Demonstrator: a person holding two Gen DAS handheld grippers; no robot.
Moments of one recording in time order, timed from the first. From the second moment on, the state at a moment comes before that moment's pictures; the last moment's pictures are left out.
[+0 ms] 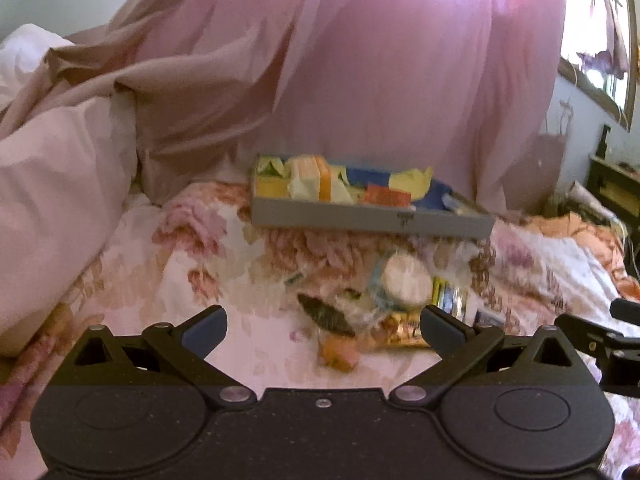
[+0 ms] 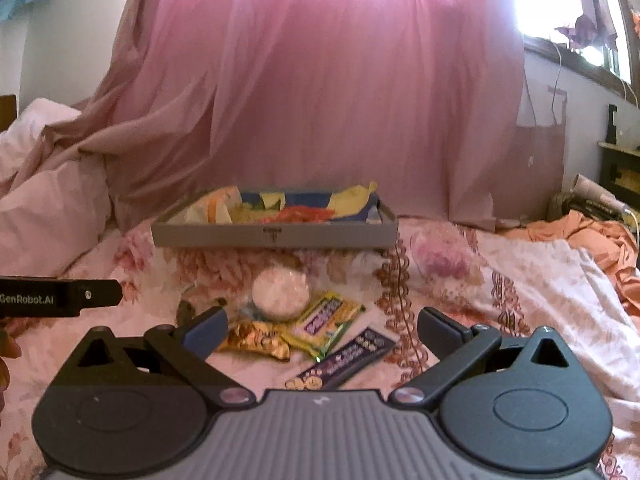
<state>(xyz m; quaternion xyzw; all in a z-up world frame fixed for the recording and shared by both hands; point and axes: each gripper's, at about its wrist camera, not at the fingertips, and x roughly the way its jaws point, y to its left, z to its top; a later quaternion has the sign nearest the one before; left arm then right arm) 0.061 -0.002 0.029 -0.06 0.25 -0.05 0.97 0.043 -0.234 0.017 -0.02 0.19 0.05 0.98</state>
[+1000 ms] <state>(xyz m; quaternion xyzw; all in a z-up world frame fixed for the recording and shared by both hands) 0.097 0.001 -0.026 -0.02 0.36 -0.09 0.93 0.082 -0.229 -0.050 -0.02 0.34 0.05 0.94</state>
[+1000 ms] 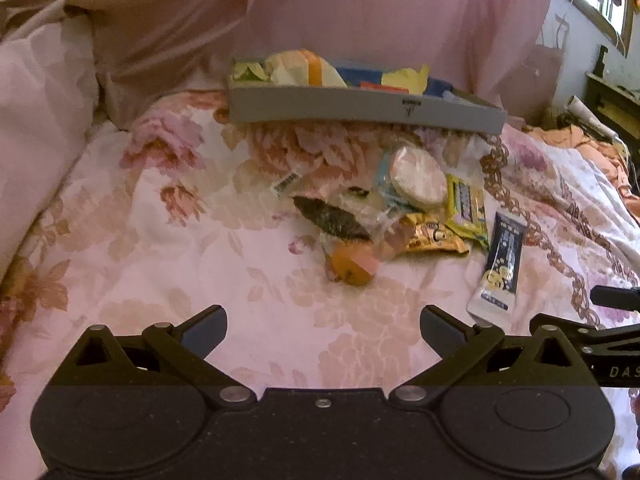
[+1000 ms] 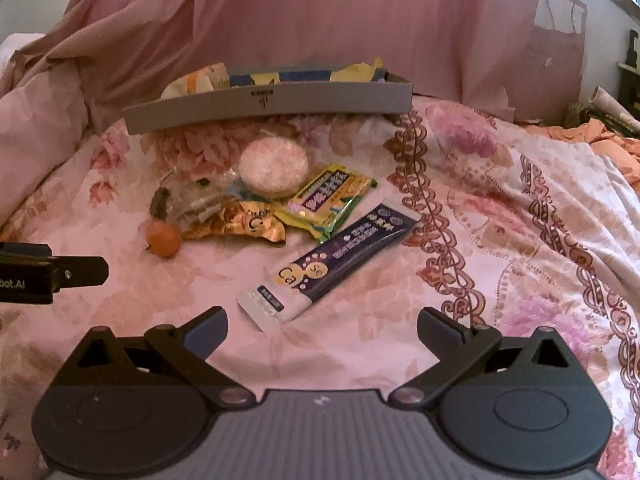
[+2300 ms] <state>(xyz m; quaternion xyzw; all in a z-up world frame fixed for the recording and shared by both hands) 0.164 -0.039 -0.058 0.09 0.35 -0.20 0.91 0.163 -0.238 -0.080 0.04 0.33 0.04 0.94</state>
